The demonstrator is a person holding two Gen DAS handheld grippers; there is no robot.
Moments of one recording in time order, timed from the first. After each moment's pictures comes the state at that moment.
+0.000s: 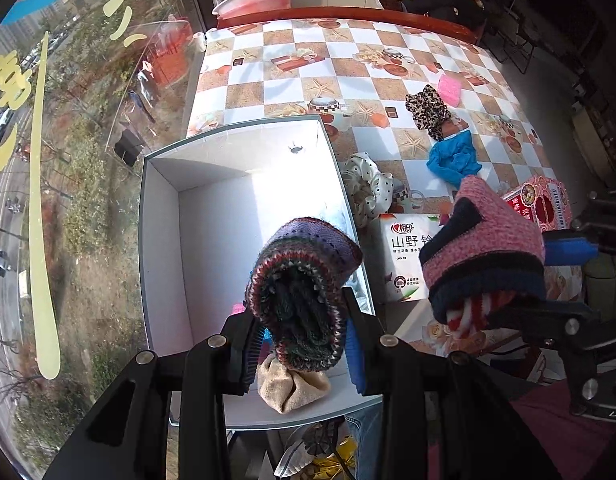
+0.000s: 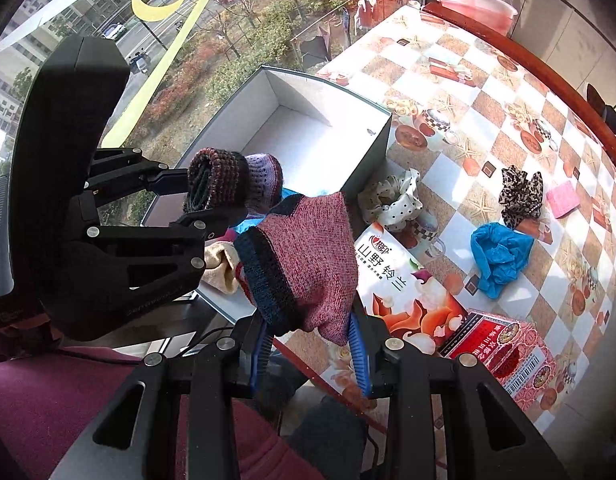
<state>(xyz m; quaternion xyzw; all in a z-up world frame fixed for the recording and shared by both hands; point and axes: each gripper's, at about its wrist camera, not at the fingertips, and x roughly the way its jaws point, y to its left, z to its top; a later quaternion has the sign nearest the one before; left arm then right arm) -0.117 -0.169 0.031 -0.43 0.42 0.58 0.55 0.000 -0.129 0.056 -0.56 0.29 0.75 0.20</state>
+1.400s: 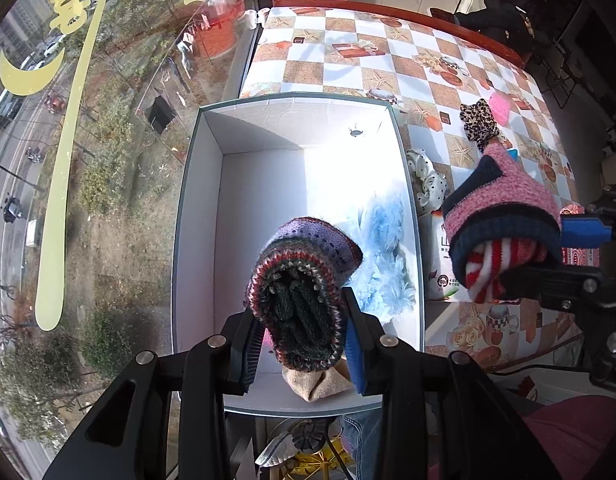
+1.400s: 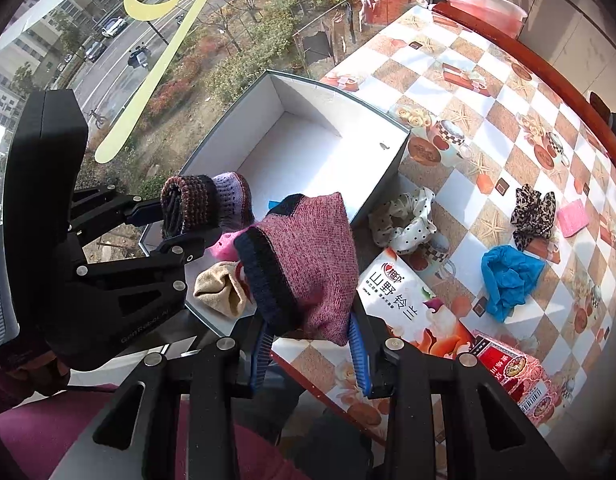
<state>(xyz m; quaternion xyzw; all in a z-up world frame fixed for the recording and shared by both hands) -0.155 -0.179 0.016 -0.47 0.39 0.62 0.49 -0.027 -0.115 0.047 -0.57 0.29 0.74 0.20</state>
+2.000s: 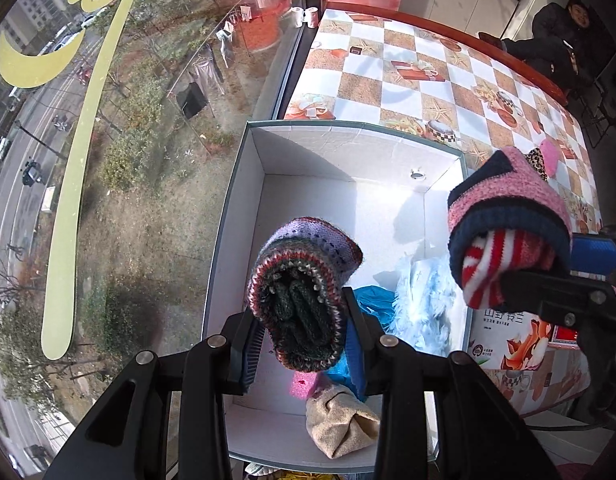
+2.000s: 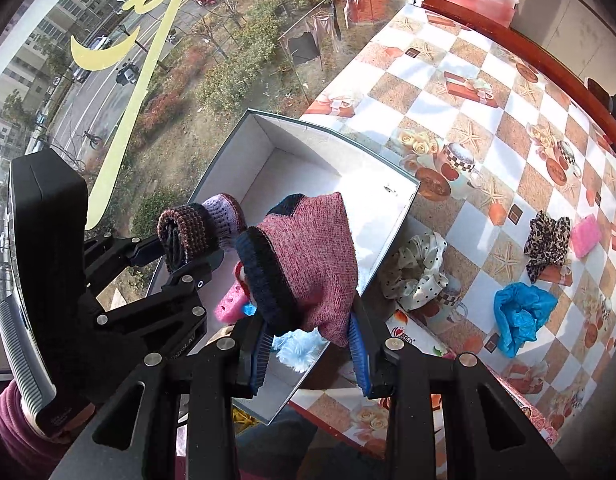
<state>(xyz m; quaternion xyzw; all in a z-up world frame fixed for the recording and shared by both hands) -0.199 -0.141 0.002 -0.49 0.36 0.66 0.44 -0.081 -0.068 0.038 -0.56 0.32 0.73 0.21</state>
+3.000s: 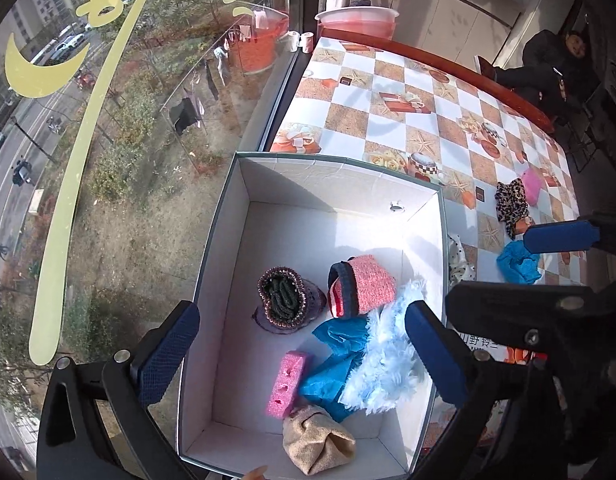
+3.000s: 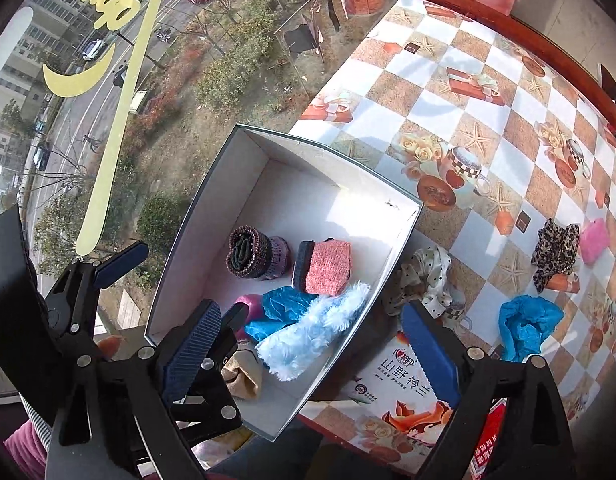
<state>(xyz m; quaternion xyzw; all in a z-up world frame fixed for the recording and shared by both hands) -0.195 -0.138 0.016 -0.48 0.31 0.67 0.47 -0.085 -0.042 0.029 -0.57 0.36 0.71 0.21</state>
